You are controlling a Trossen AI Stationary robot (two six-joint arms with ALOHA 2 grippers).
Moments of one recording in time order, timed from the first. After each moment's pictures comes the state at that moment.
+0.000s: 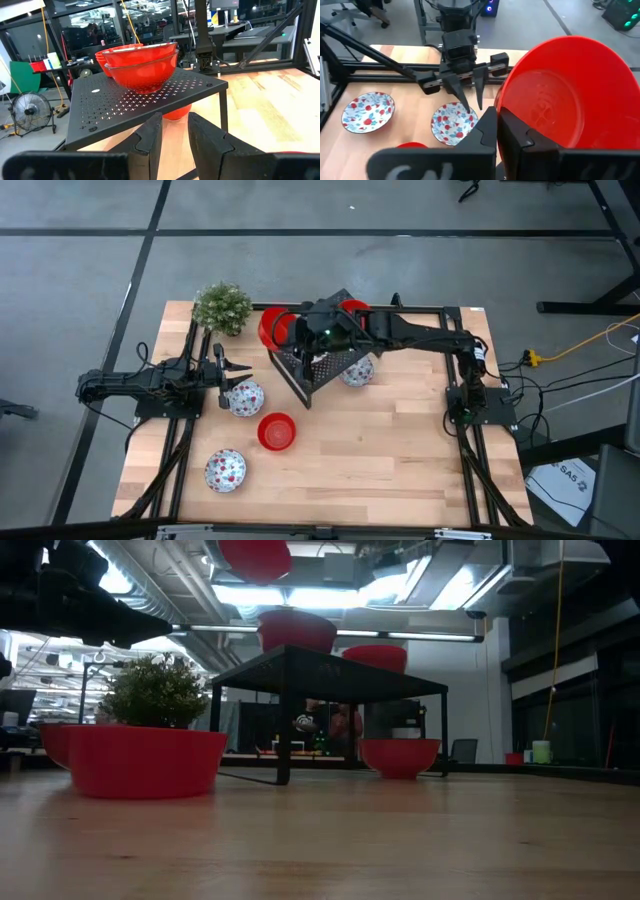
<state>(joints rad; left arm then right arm) 0.02 0.00 0.05 -0.06 -0.22 0.15 -0.03 1.93 2.23 -0.73 0.11 -0.09</state>
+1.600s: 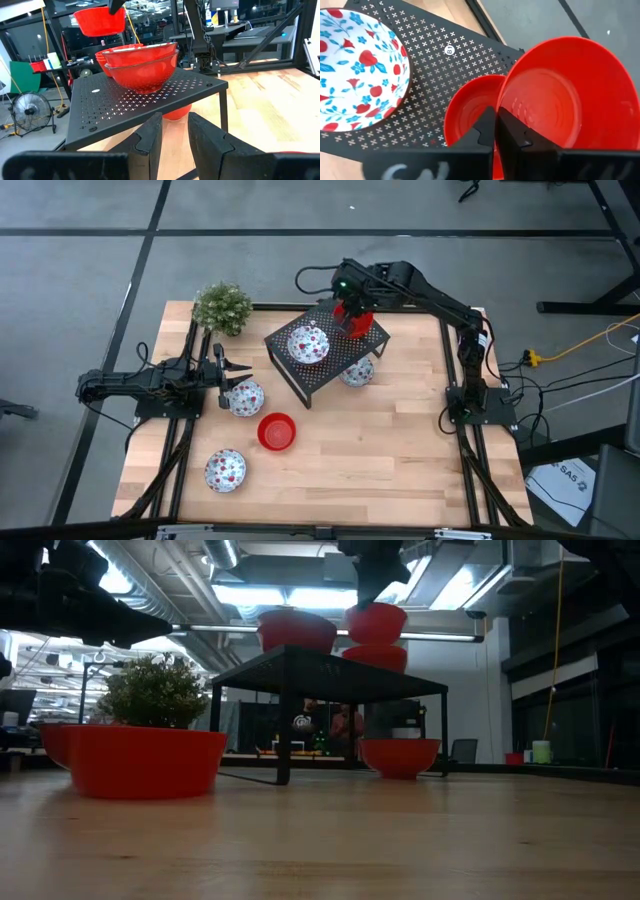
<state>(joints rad) 0.02 0.00 0.05 -0.06 -0.22 0.15 -0.33 1.92 2.35 -1.44 0.31 0.12</state>
